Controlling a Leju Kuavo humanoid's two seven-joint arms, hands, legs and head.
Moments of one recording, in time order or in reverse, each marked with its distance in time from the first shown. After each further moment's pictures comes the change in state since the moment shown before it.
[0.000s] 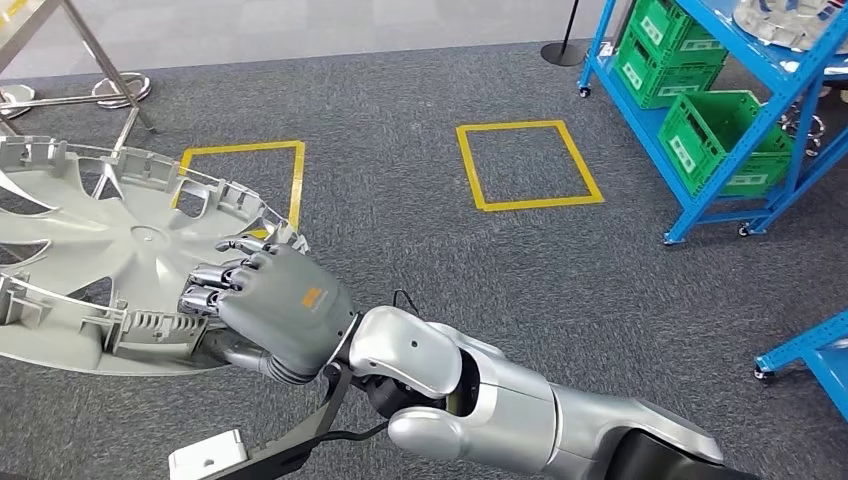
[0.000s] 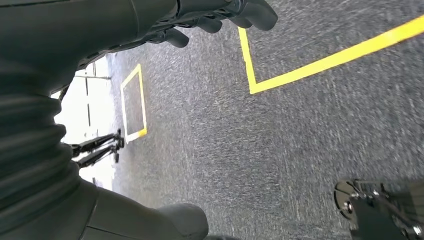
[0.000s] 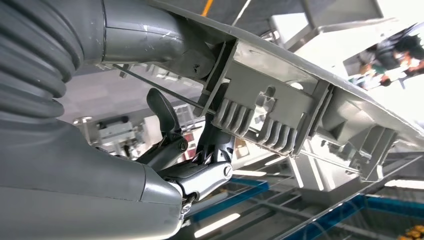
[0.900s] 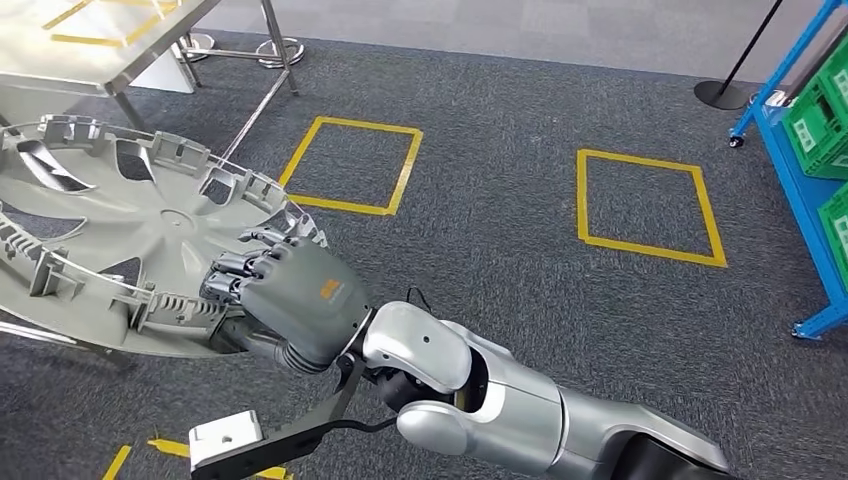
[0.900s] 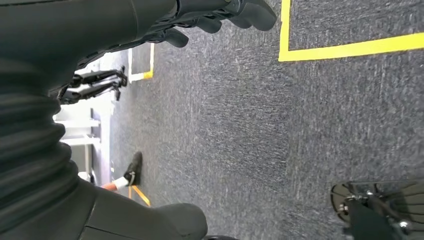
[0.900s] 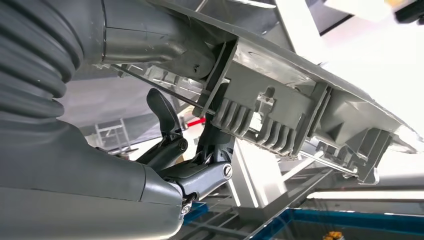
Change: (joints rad) left arm -0.035 0.014 0.005 -0.003 -0.052 -0.037 0.023; right arm 0.029 -0.020 -0.039 0.001 0.012 -0.004 -0.002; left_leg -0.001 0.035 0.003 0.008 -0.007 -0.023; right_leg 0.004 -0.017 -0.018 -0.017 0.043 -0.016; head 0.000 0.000
